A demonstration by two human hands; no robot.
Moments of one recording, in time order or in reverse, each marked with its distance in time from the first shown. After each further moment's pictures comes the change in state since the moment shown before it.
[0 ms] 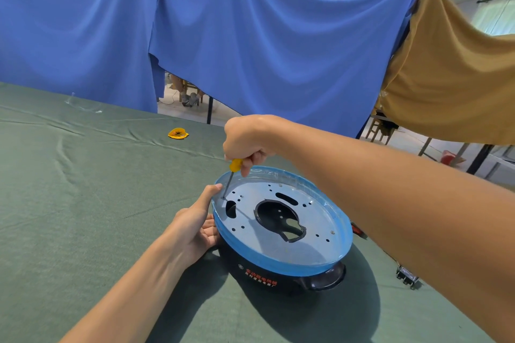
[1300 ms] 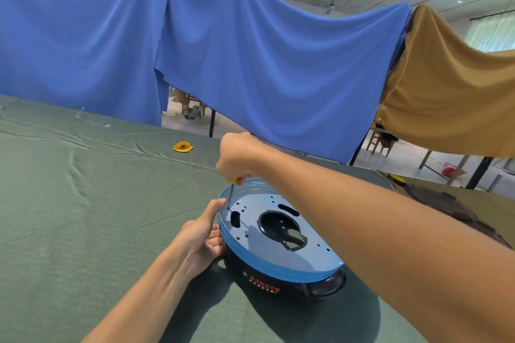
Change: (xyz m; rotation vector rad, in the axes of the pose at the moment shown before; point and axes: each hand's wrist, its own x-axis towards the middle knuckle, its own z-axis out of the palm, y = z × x) left_hand 0.002 -0.001 -0.001 -0.033 0.008 -0.012; right_hand -0.010 -0.019 0.014 -0.030 0.245 -0.056
